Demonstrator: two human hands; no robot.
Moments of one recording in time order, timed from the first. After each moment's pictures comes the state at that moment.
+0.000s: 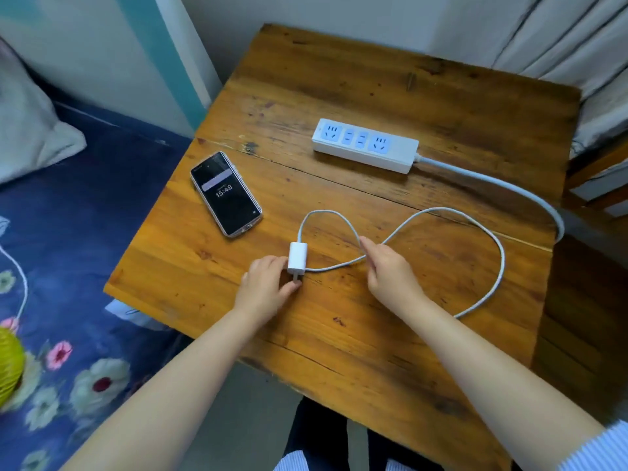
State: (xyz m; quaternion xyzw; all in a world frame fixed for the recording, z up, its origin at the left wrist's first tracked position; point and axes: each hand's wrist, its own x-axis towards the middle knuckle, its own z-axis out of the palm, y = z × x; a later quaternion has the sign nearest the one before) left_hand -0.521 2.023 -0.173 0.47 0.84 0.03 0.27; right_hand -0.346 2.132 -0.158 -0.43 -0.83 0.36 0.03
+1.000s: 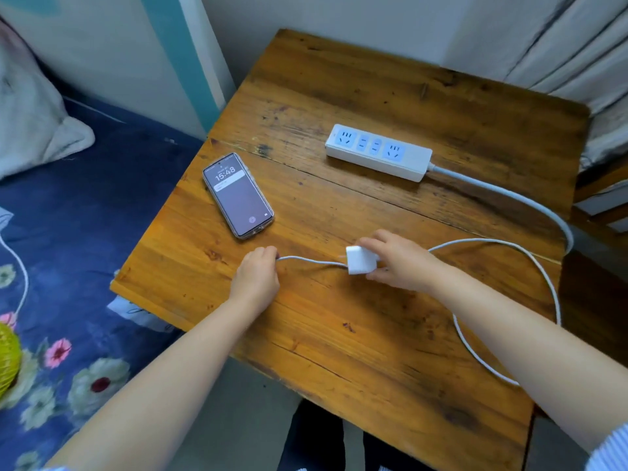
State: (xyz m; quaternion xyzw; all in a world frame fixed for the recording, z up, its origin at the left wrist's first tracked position) left_hand -0.545 2.029 -0.162 0.43 0.87 0.07 0.23; right_hand -0.361 2.176 -0.143 -0.27 -0.90 0.28 -0.17
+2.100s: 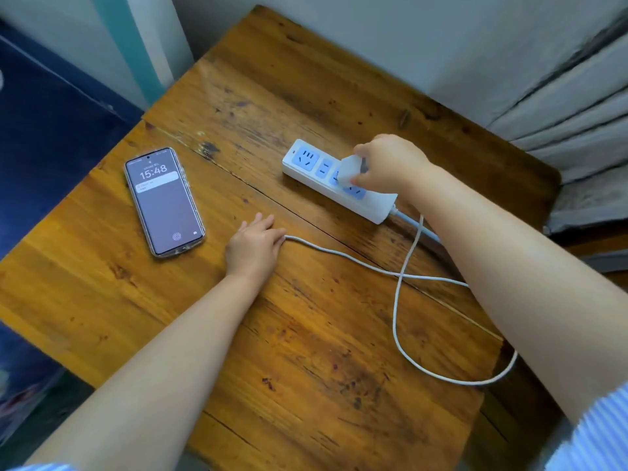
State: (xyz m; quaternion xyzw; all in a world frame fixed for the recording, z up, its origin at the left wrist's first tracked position) left_hand -0.518 2.153 -0.189 0.42 0.87 0.15 0.20; right_hand -0.440 2.351 -0.099 -0.33 -0.92 0.11 -0.19
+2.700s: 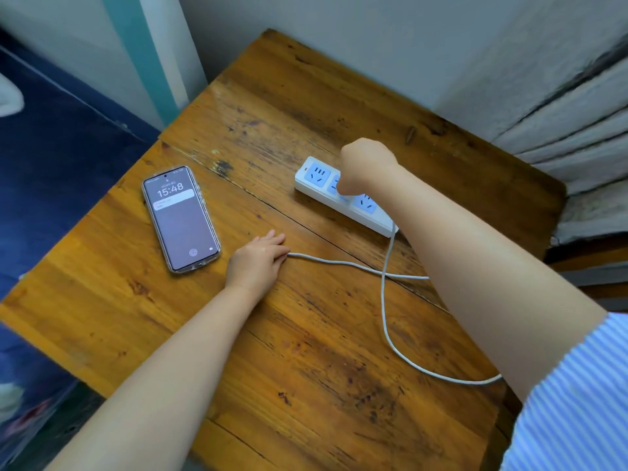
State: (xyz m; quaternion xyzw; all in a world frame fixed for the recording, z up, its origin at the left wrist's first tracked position) left_hand -0.539 2.144 -0.187 0.46 0.84 0.16 0.23; right_hand -0.489 2.332 -0.094 -0.37 -0.90 0.09 -0.22
